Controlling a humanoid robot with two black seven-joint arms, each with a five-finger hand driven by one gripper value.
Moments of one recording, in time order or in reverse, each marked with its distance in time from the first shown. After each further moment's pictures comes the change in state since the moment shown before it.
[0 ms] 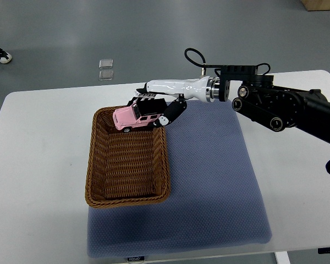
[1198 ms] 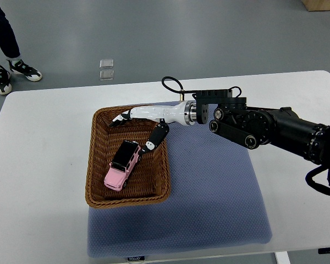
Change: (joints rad) left arm 0.000 0.000 0.000 0.000 0.000 0.000 0.000; right arm -0.024 0.110 -0.101 -0.086 0.148 -0.013 -0.049
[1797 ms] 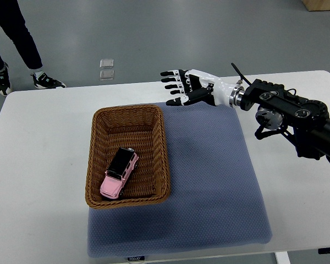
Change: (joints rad) left arm 0.000 0.000 0.000 0.000 0.000 0.000 0.000; right arm -0.162 -0.185 0.269 -0.016 0.719 0.159 -0.310
